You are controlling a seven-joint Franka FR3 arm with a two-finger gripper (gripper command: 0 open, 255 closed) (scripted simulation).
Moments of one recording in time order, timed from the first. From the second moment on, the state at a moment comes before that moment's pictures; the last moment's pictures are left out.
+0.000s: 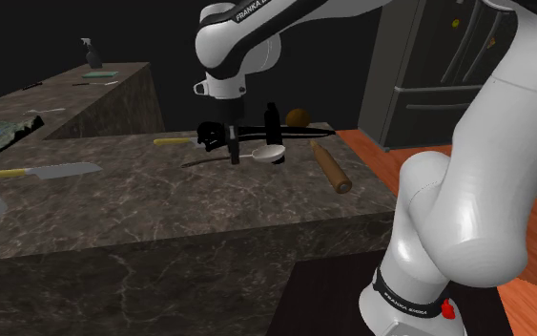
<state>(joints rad) 0.21 -0.18 -0.41 -2.25 -0.01 1.99 -0.77</state>
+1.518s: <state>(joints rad) 0.12 -0.01 -0.55 -1.89 0.03 1.77 -1.03</state>
